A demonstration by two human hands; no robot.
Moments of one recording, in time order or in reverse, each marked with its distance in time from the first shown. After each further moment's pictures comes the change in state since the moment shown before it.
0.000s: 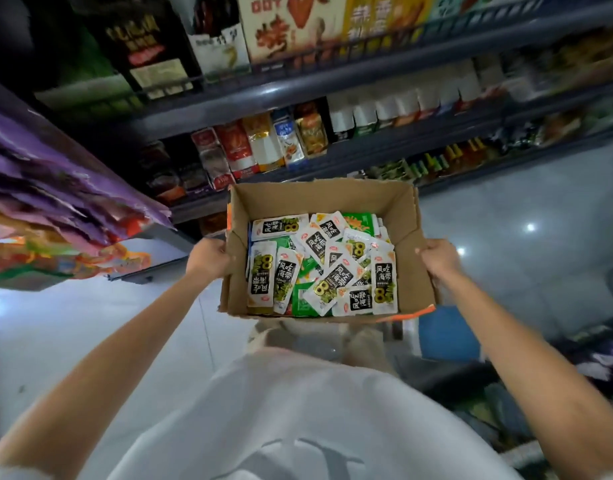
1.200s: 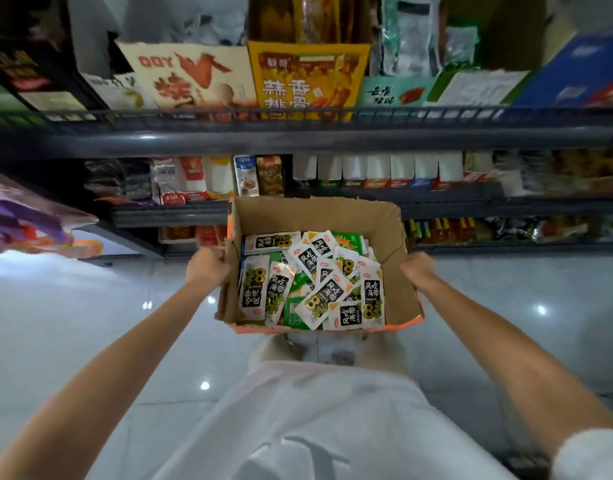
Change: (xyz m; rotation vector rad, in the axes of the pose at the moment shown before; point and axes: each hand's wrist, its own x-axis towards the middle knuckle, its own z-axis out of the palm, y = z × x) left_hand 0.036 0.227 0.113 -0.057 0.123 -0.236; right_hand 0.252 -0.014 -0.145 -0.316 -0.126 -0.095
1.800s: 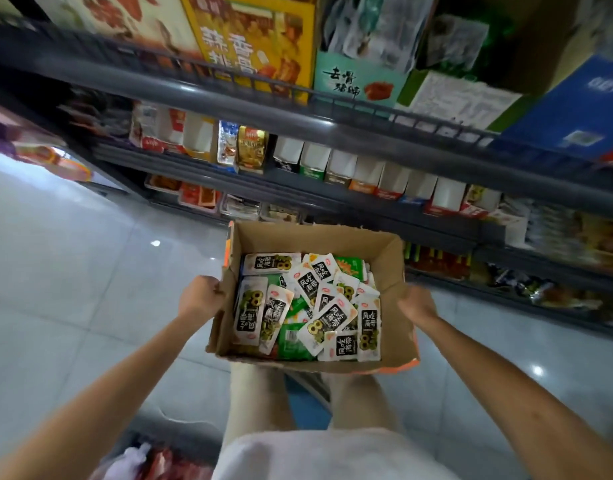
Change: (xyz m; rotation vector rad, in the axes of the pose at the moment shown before) left_hand -0.069 0.075 0.161 -0.121 0.007 -0.273; right_hand 0.115 0.107 -0.068 -0.334 -0.234 -0.195
